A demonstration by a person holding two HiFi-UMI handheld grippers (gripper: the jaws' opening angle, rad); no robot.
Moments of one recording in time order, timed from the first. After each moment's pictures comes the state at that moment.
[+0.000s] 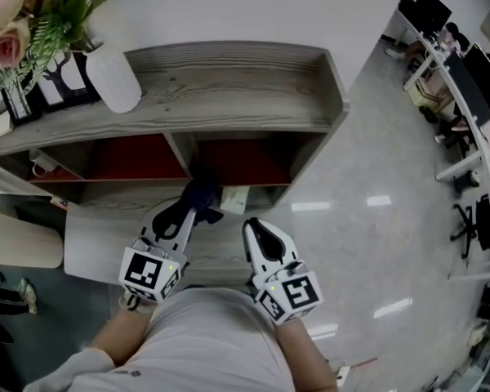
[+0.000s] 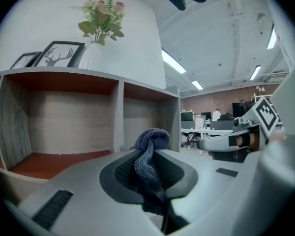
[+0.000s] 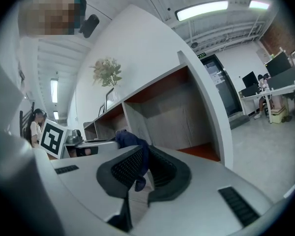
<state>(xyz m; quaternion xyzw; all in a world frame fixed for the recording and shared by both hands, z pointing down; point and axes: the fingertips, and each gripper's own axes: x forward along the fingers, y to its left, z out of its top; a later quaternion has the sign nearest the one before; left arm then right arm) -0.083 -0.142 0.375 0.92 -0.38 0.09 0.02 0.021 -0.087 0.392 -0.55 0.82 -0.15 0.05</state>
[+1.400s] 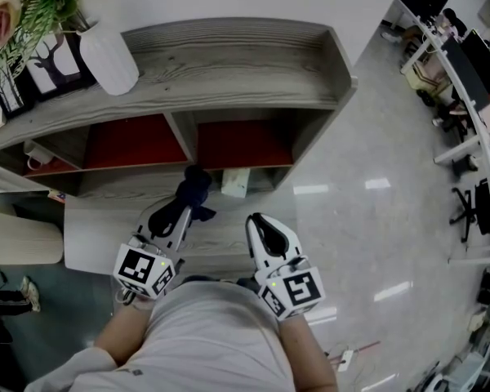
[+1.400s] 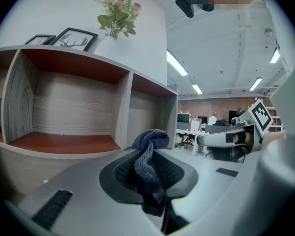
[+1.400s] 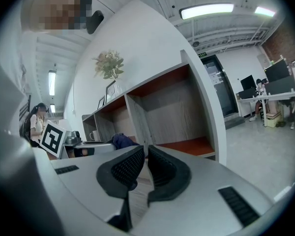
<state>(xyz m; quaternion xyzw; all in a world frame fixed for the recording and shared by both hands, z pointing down) -0.105 -0.125 0.408 0.93 -0.35 0.08 0.07 0.013 -0.068 0.408 -0.56 0.81 -0.15 0.01</state>
